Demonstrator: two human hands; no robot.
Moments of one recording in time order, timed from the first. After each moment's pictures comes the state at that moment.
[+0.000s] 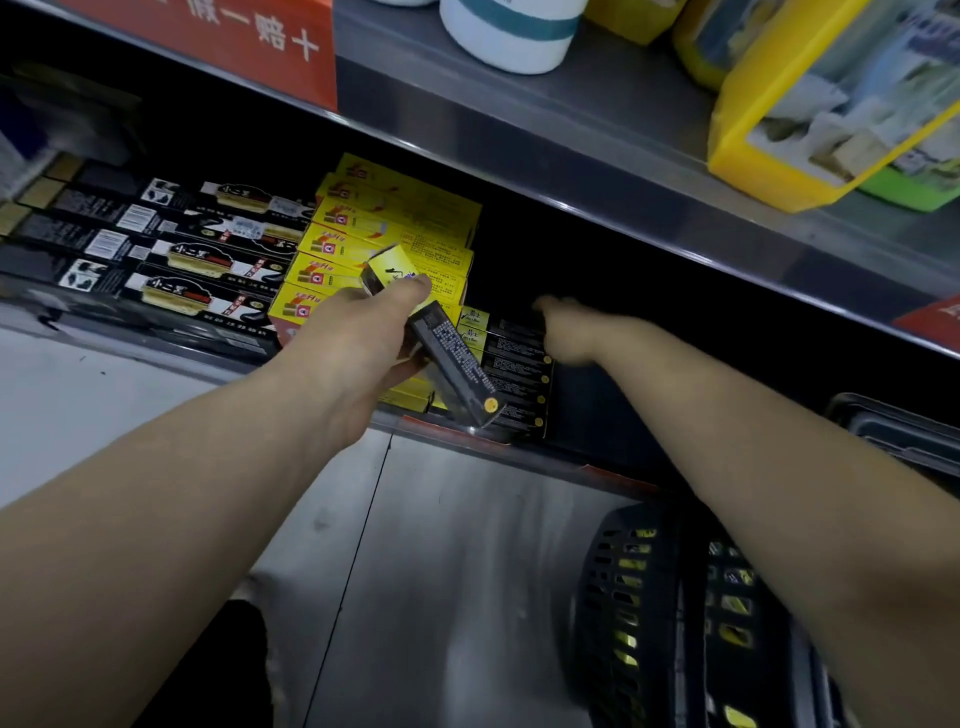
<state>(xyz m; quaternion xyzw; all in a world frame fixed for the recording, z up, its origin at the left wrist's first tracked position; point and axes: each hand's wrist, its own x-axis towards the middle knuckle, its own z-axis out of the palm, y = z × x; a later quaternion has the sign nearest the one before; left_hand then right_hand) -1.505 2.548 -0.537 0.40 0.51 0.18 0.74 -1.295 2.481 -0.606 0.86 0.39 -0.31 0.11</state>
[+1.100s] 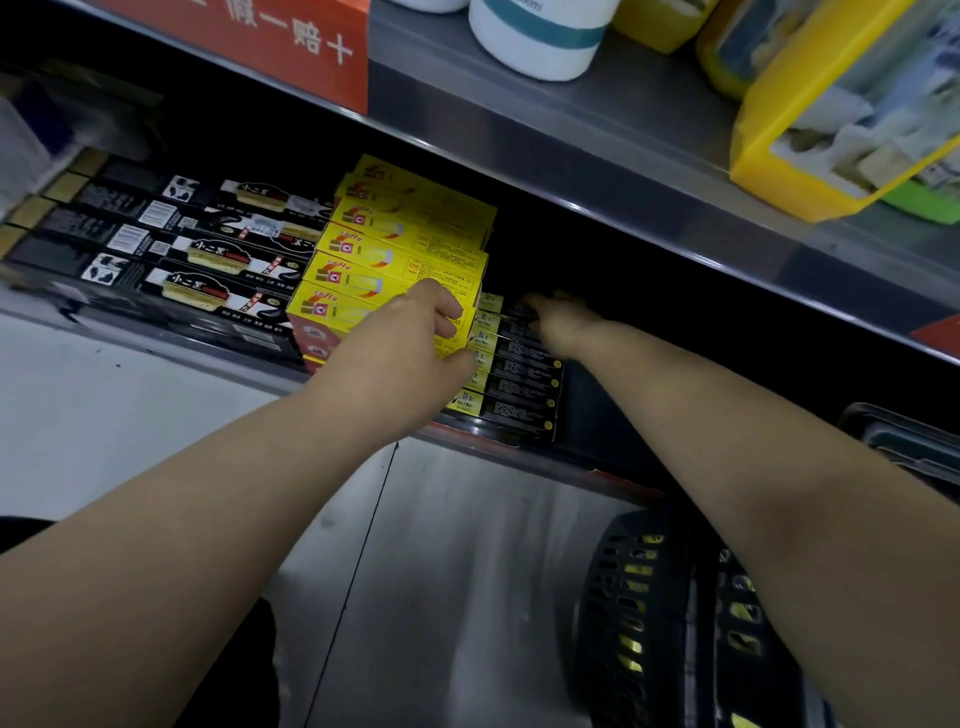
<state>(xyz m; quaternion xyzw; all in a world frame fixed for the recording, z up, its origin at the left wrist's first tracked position) -1.516 2.541 -0.539 0.81 0.36 0.06 0.45 -1.269 2.499 -0.662 0.87 0.41 -0.26 0.11</state>
